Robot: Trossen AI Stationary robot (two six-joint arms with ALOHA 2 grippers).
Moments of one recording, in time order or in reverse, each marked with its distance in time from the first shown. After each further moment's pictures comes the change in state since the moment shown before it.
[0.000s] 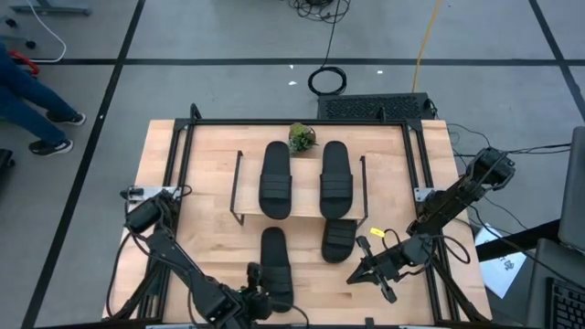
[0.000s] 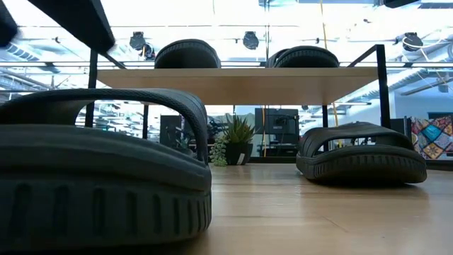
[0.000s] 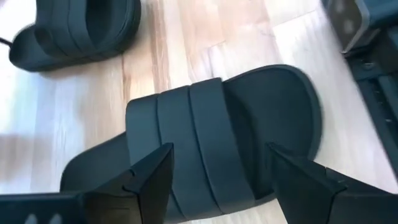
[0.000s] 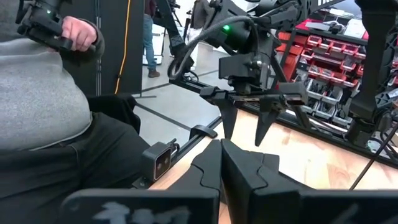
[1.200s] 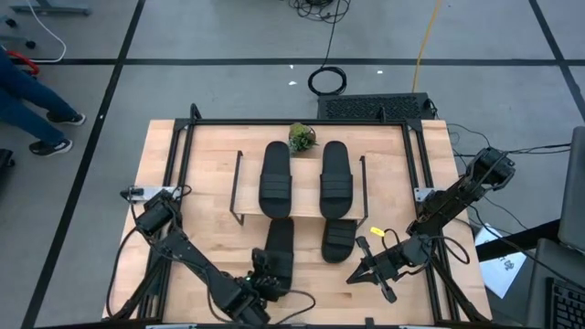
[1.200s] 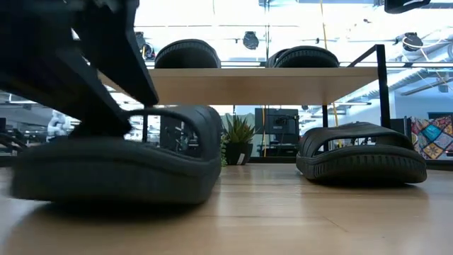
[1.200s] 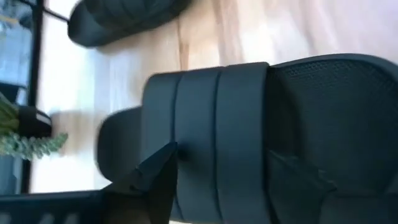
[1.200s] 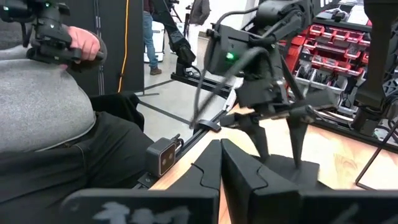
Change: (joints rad) left arm 0.079 0.075 -0.010 -0.118 -0.134 -0.003; right arm 0.000 0.000 0.000 -0.023 0.000 0.053
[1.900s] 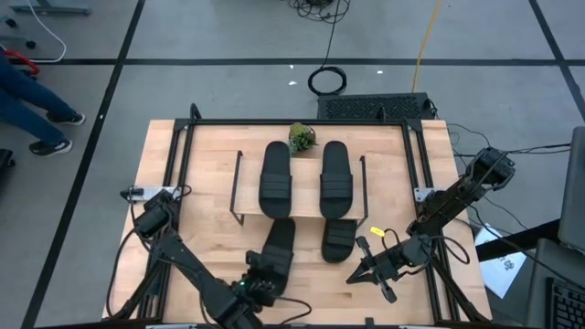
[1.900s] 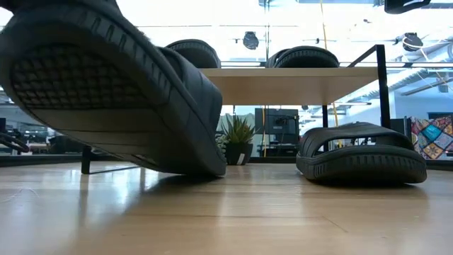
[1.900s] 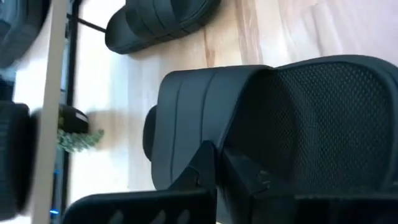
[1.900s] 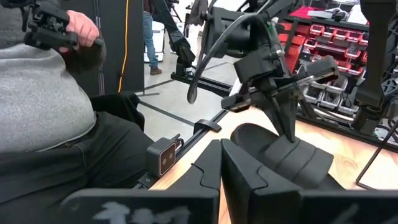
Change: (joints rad) left arm -0.041 0.002 0.129 -0.217 -0.063 -0.067; right arm 0.000 0.000 0.000 -0.001 0.000 0.001
